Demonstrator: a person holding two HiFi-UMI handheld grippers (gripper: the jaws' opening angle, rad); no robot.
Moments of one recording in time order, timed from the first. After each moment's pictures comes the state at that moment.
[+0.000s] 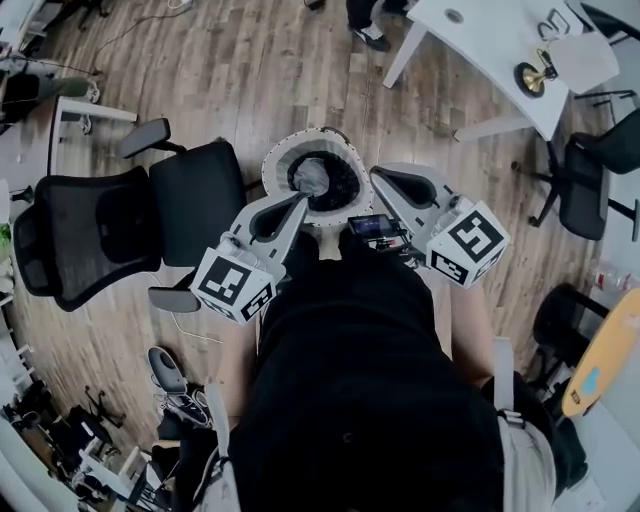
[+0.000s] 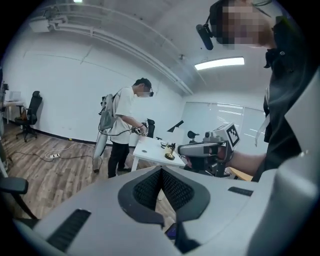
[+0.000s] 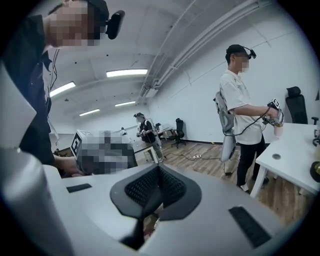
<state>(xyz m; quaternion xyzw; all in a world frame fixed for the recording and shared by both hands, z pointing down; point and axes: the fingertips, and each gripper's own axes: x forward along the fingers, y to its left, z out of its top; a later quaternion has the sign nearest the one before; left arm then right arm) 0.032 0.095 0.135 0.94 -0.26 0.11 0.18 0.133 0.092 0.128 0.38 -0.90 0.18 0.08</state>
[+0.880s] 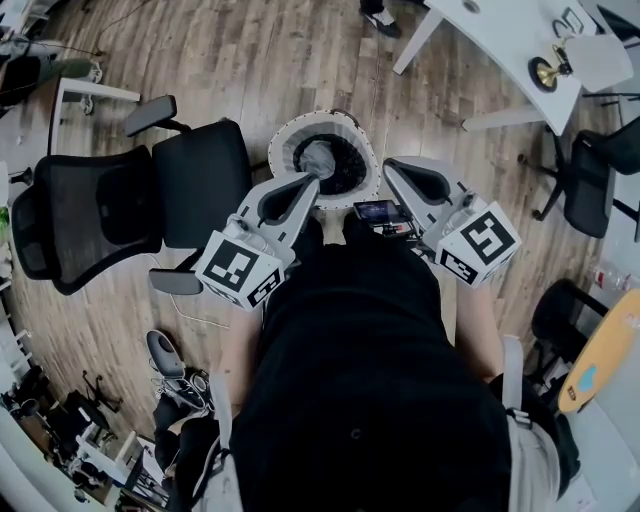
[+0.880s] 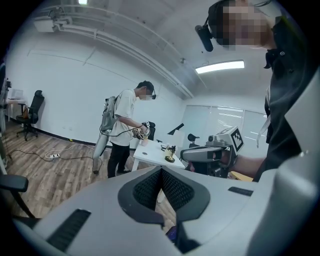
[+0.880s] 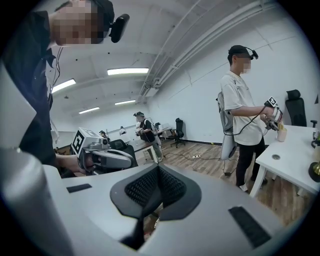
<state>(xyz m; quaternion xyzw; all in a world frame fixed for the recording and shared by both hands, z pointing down) 0.018 0.098 0.130 0.94 -0.26 0.09 0.19 0.114 0.107 0.130 0.38 -0.90 0.17 0.09</state>
